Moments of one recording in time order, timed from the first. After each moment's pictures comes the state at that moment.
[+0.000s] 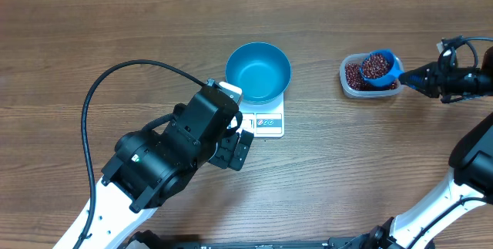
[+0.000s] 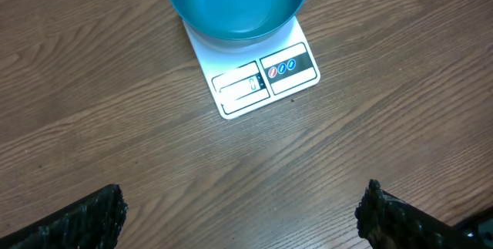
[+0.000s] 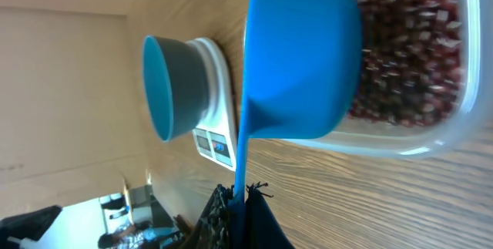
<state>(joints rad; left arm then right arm) -0.72 1.19 1.39 -1.20 -0.15 -0.28 -0.58 2.12 1.77 -1.54 -0.98 -0.51</state>
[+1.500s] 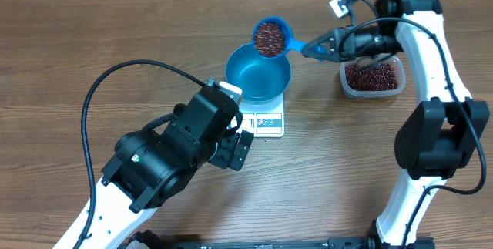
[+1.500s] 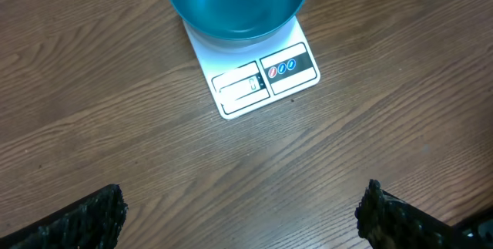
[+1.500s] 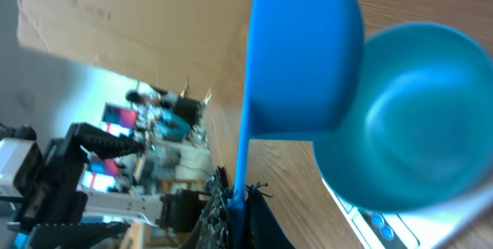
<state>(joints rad) -0.72 1.19 1.39 -1.20 -0.15 -0.28 0.00 2.12 1.98 -1.54 -1.30 -0.64</state>
